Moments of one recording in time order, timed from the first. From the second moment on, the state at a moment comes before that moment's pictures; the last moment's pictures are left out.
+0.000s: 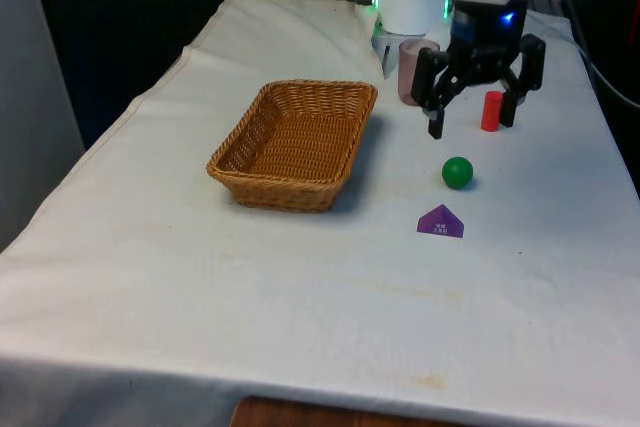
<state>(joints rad) 0.24 0.47 -0.10 -1.80 0.01 2.33 -0.35</state>
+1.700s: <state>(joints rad) 0.21 0.64 -0.13 -1.75 0.02 2.44 -0.71</state>
